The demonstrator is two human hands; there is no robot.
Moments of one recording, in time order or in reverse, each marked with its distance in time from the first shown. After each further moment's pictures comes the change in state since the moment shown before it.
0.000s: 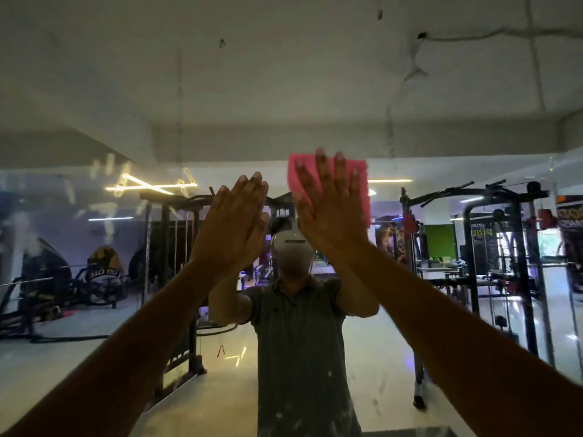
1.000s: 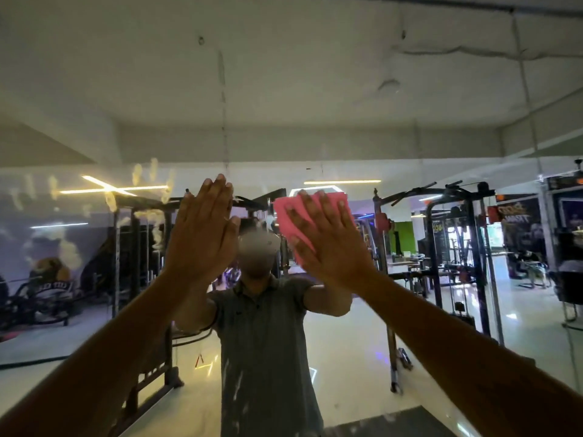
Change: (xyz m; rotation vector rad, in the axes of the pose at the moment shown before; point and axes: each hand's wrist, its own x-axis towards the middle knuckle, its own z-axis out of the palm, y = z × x) left_hand -0.044 -0.132 -0.027 -0.017 0.051 -0.057; right_hand -0.028 -0.096 -0.002 -0.008 -0.119 -0.173
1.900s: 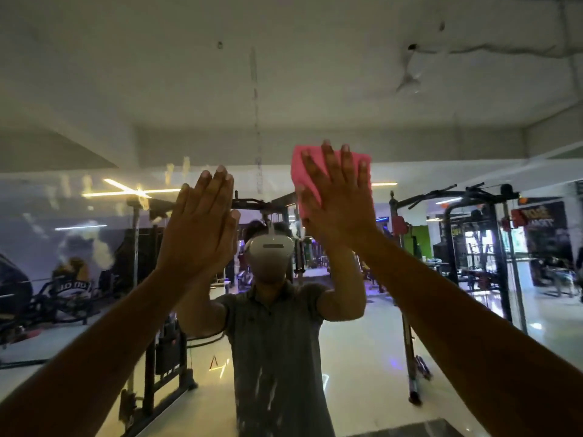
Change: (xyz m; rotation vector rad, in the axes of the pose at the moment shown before) left_hand -0.004 -0.064 -0.007 0.079 0.041 0.059; right_hand 0.090 -0.027 -0.011 0.024 0.116 0.214
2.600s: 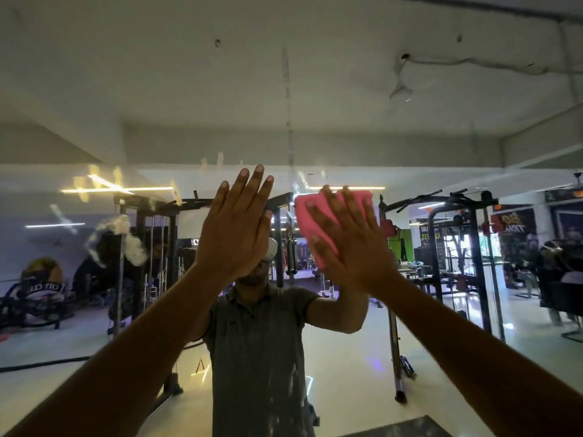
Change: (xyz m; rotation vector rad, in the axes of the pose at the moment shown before) left_hand -0.002 -0.010 0.010 -0.065 -0.007 0.033; right_hand -0.065 -0.044 0.012 -0.034 -0.088 -0.190
